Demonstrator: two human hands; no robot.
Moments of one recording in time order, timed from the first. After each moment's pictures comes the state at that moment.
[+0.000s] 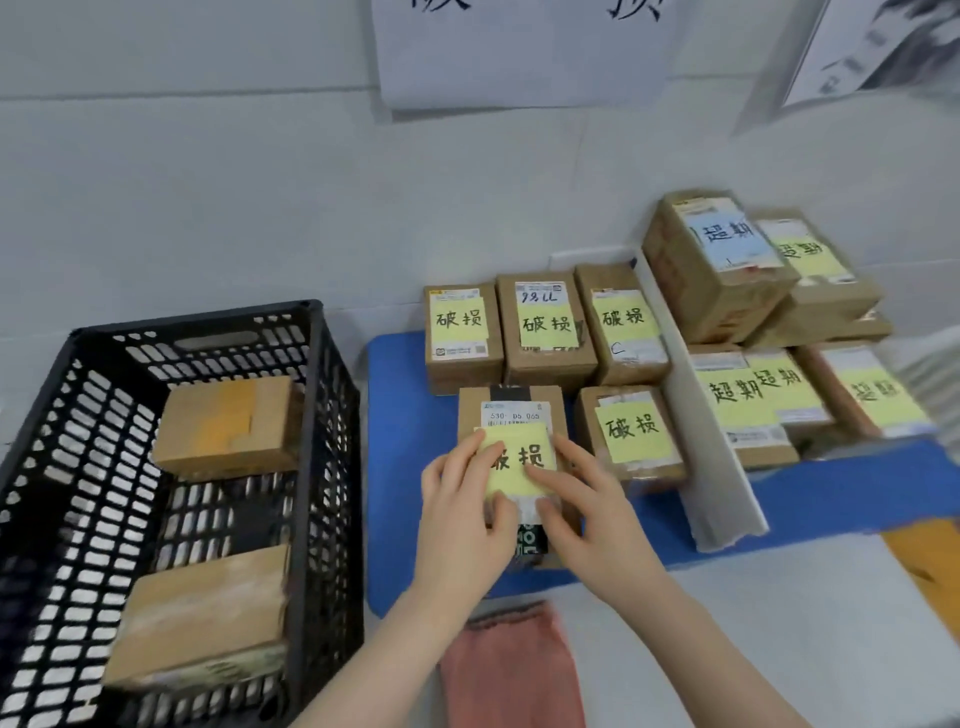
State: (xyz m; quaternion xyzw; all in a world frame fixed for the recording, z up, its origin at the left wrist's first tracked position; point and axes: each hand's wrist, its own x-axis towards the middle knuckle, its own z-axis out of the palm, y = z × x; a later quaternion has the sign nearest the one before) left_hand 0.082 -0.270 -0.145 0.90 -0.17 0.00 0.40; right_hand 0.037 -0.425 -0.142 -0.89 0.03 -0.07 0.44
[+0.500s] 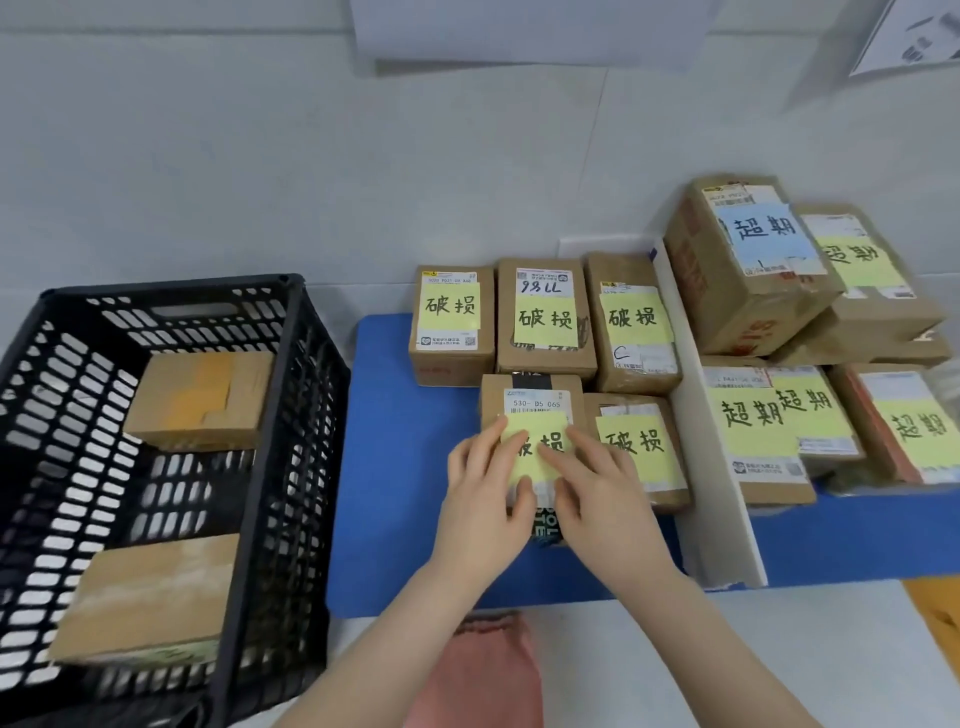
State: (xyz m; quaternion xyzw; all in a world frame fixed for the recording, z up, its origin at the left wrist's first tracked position) left_hand 0.110 -0.331 -0.184 0.91 -0.18 -0.03 0.38; right_hand 0.076 -0.479 -0.167 -0.97 0.04 -0.01 0.23
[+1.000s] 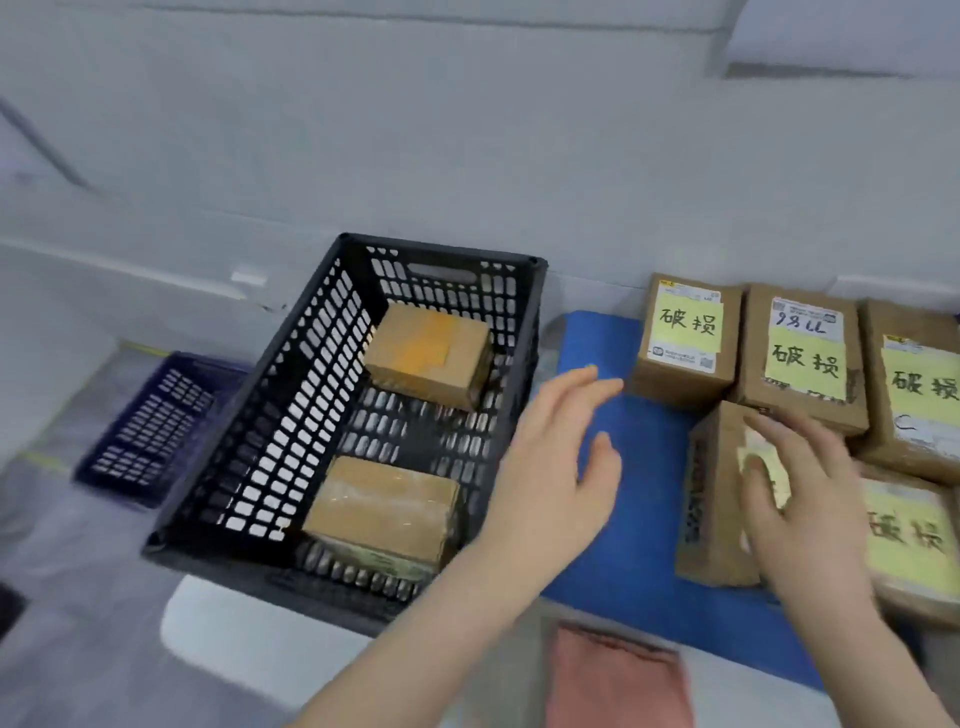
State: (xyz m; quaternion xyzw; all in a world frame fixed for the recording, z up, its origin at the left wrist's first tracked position) left_hand 0.110 -0.191 -0.091 0.86 -0.09 0.09 0.50; right_hand 0.112 -0.402 -0.117 -0.94 0.05 -0.14 0.31
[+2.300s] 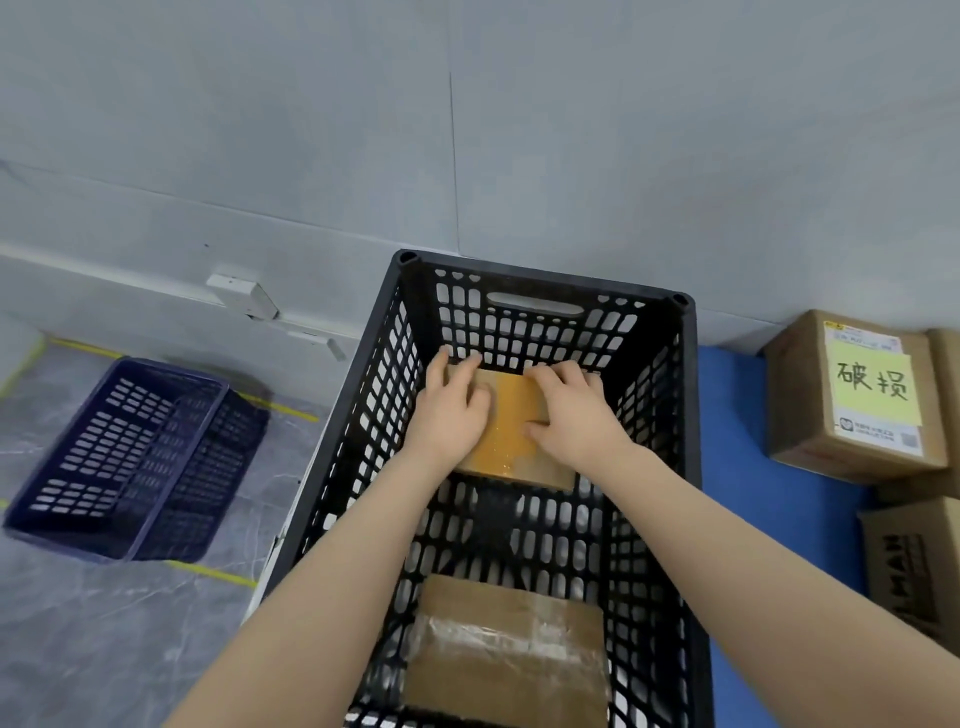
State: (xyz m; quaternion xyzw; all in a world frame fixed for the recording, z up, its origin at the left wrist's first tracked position) left_hand 0.303 0.054 -0.235 0.90 0.10 -0.12 0.41; right_hand 0.316 -0.112 -0.212 -0.96 -0.09 0.17 0.19
